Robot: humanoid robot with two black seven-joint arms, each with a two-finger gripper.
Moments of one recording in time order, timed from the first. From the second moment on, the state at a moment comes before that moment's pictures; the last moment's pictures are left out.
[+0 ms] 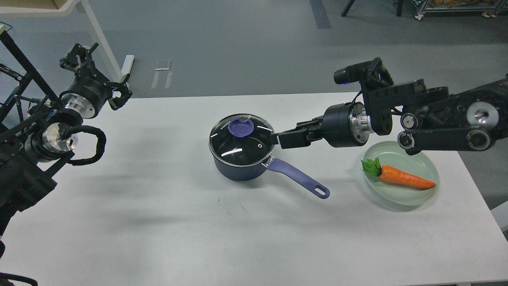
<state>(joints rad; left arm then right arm) -0.79 0.52 -0.59 -0.77 -0.26 -0.17 -0.27 1.83 -0.37 -0.93 1.49 -0.82 -0.07 0.33</state>
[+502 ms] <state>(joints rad) -0.79 0.53 -0.60 -0.77 -0.26 -0.18 -0.26 1.70 -0.34 -0.96 1.43 -0.98 -0.09 0.33</state>
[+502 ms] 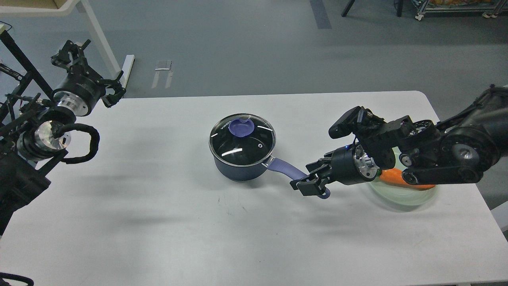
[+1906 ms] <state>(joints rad) -0.95 0.54 -0.55 -1.13 0.87 -0.18 -0.26 1.66 -0.31 -0.93 1.40 -0.97 -0.09 0.33</state>
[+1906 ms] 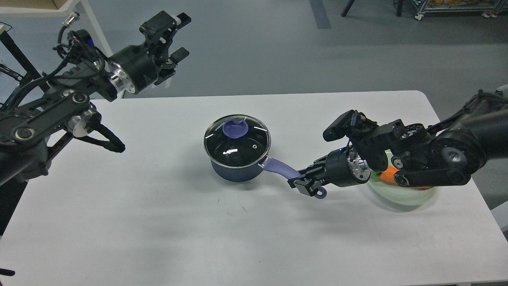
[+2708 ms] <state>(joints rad) -1.02 0.47 -0.05 -1.14 1.66 0.17 -0.28 1.65 -0.31 -0.92 1.39 -0.97 -0.09 0.33</state>
